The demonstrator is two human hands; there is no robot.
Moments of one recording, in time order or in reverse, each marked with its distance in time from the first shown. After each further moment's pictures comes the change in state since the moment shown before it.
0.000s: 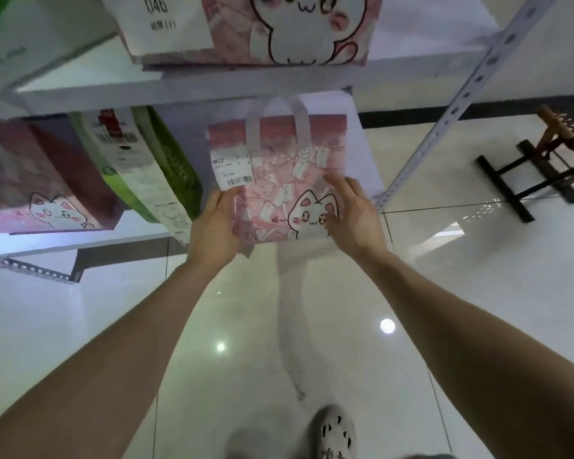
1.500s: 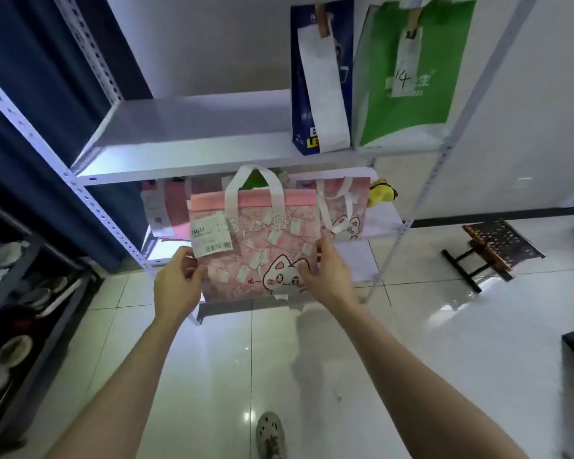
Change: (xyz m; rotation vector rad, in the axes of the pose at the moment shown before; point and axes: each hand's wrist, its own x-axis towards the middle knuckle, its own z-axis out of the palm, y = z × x) left_hand -0.203 0.077 -0.601 -0.292 0.241 -0.286; right_hand -0.170 -0.492 -0.278 0.177 -0.010 0.093
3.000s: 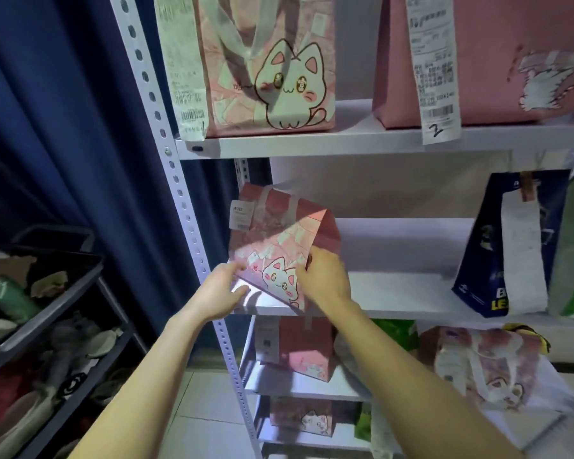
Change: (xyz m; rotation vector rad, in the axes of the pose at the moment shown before) left_hand 0.316 -0.025 -0.233 0.278 -0.177 0.203; right_hand 0.230 -0.372 0.155 -0.205 0.080 -0.324
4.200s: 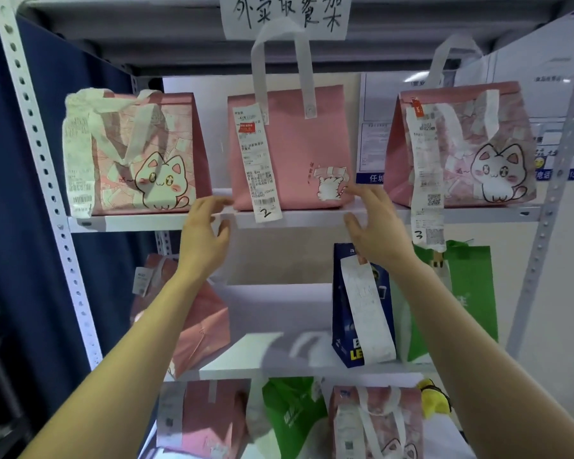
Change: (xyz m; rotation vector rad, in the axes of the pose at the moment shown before) left_hand 0.033 0.323 -0.035 -0.311 0.772 0.539; right_hand 0.006 0.158 -0.364 0.079 0.469 -0.367
